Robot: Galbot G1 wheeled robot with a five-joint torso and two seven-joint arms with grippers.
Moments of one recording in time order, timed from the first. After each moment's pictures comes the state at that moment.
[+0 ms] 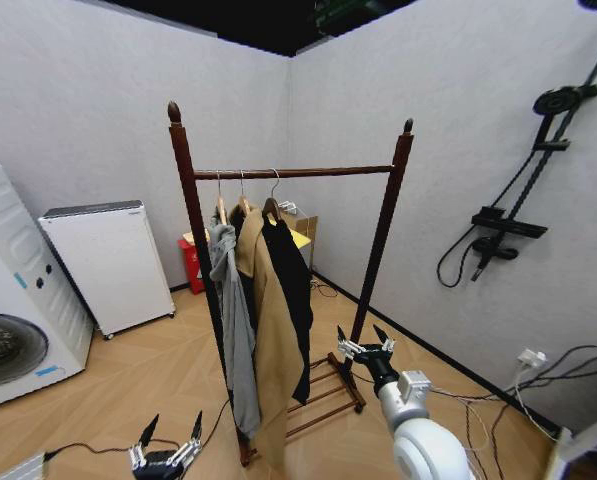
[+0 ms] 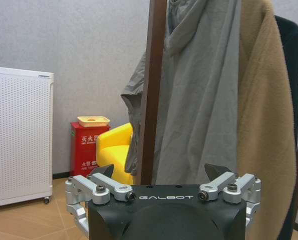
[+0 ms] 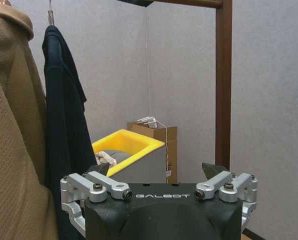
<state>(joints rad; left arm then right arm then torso) 1.86 -1.52 -0.65 -2.22 -0.22 -0.12 0.14 -1.32 1.31 0.47 2.27 0.28 -0.37 0.22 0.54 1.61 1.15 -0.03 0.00</state>
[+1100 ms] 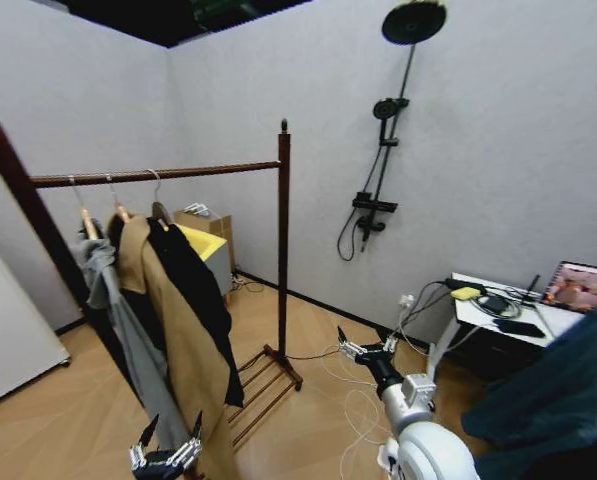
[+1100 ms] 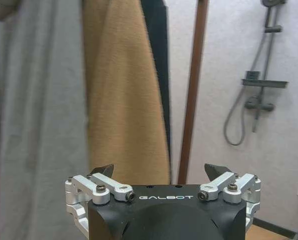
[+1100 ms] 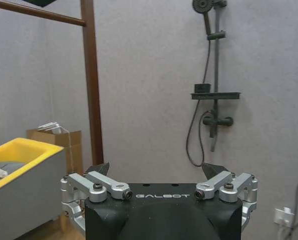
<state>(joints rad) 1.86 -1.52 -0.65 -2.22 -0.22 -0.12 0.14 -1.35 1.29 0.49 2.28 0.29 -0.34 0.18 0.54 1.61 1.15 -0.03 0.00</state>
